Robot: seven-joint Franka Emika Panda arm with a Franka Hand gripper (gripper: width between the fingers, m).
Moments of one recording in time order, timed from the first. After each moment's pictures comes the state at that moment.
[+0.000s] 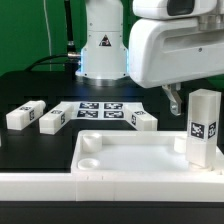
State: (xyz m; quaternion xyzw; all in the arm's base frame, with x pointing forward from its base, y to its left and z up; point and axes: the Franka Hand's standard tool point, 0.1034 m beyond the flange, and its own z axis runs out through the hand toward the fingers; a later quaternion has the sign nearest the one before) arm 0.643 0.098 0.119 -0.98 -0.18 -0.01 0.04
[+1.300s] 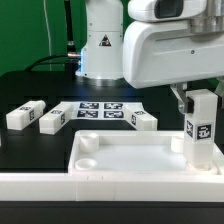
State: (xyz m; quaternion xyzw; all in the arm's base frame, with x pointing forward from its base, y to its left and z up) arm 0.643 0.093 0.116 -1.00 -0.04 0.00 0.05
